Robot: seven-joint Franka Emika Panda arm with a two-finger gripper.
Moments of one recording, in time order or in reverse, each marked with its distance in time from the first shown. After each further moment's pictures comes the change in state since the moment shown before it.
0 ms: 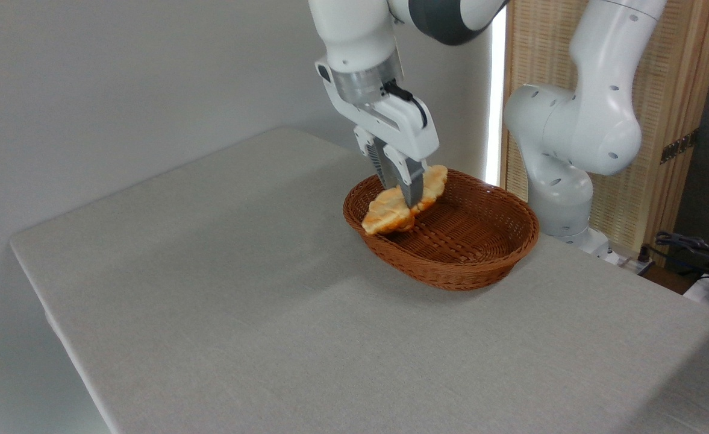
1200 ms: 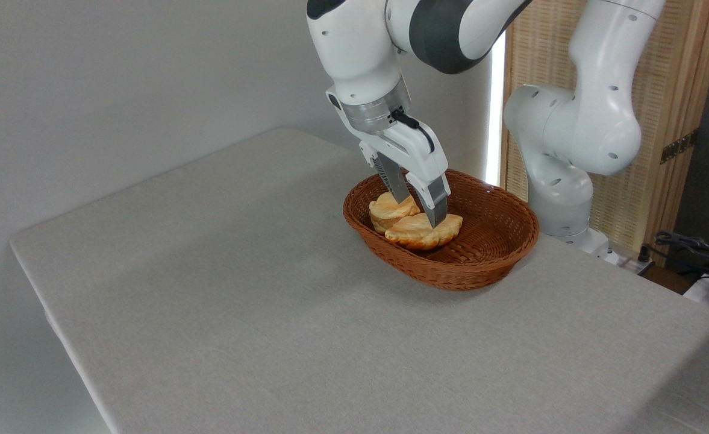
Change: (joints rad) arm 0.000 0.020 0.000 -0.054 0.008 0.001 0.017
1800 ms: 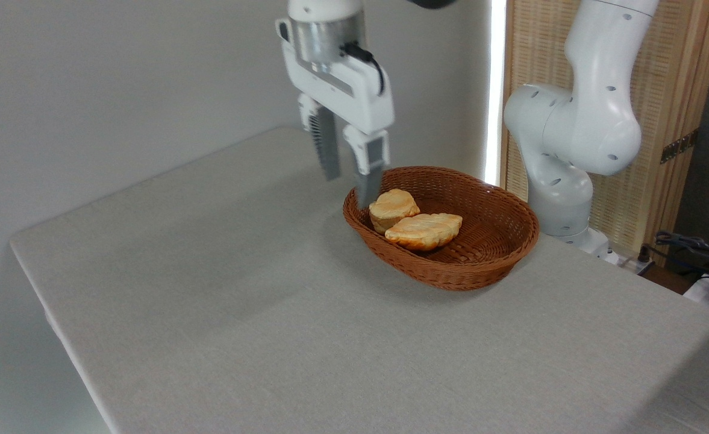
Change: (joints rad) arm -0.001 0.100 -0.001 0.300 0.001 0.123 0.000
